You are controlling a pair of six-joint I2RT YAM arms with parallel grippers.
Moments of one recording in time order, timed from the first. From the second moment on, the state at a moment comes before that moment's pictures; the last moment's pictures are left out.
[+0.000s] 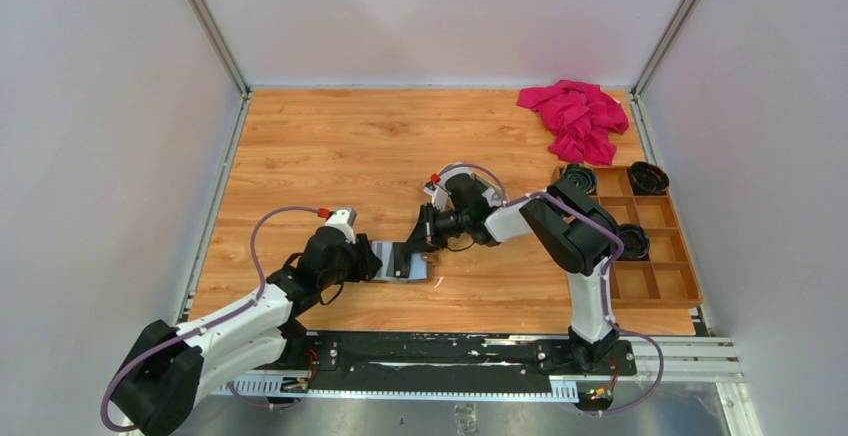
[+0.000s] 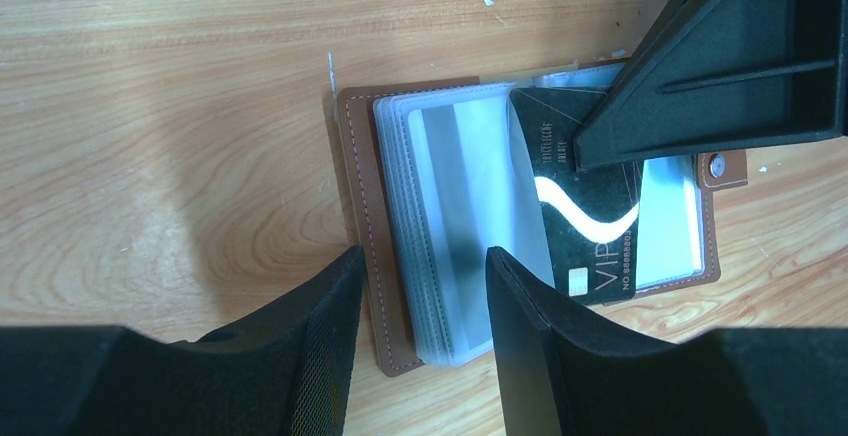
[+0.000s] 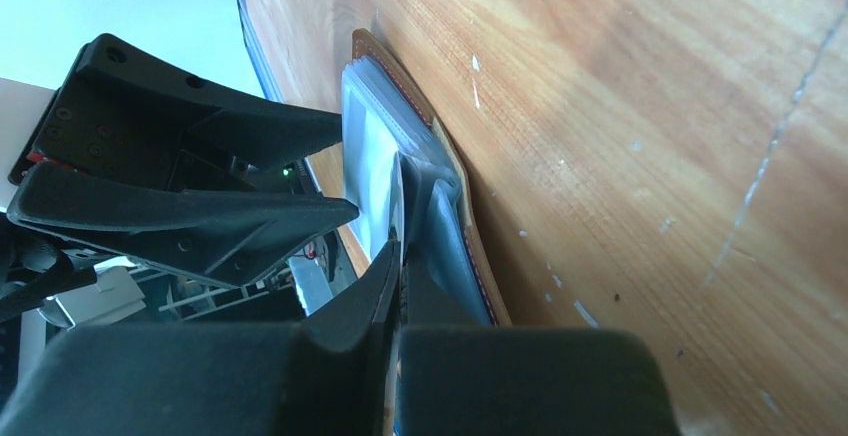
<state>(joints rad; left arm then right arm) -0.59 0.89 0.18 0.06 -0.01 -0.57 0.71 2.00 0.89 0.49 -0.77 0.92</state>
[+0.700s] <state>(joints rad) -0.58 0.92 0.19 0.08 0.00 -0.56 0.72 1.97 0.94 0.30 -0.72 0.91</state>
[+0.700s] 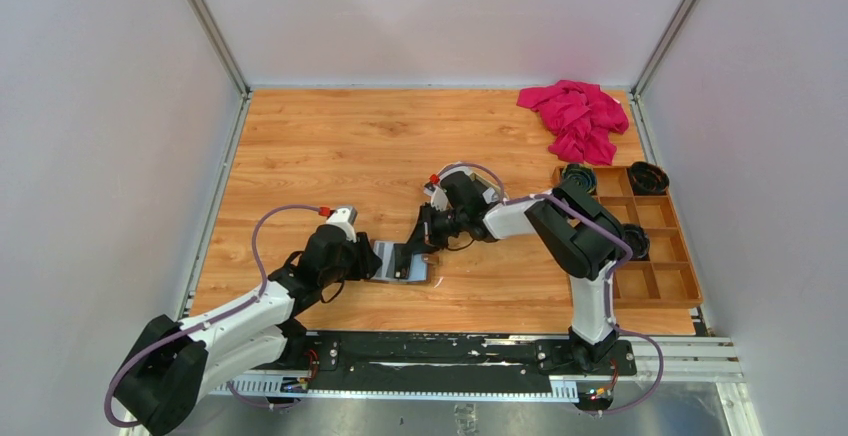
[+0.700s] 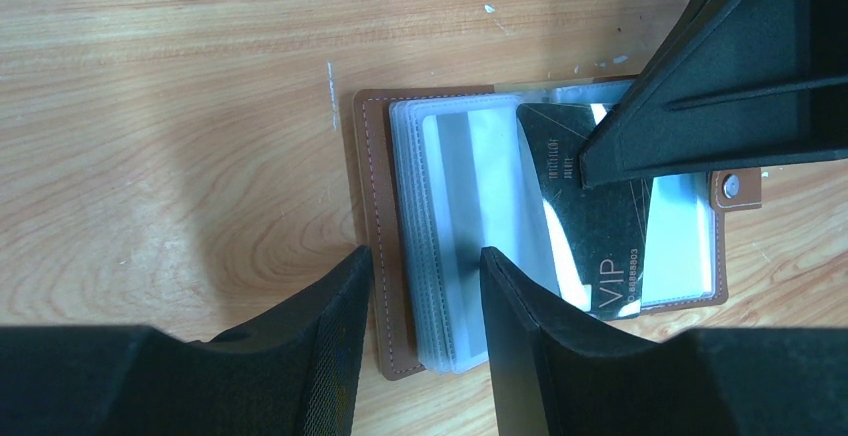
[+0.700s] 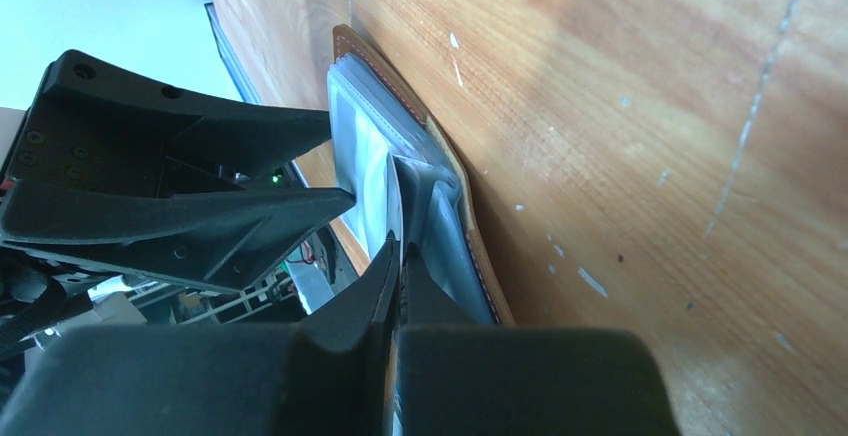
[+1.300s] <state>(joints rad) -0.57 0.92 0.19 0.08 0.02 -0.56 0.73 1.93 0.91 0.25 -0.68 0.95</state>
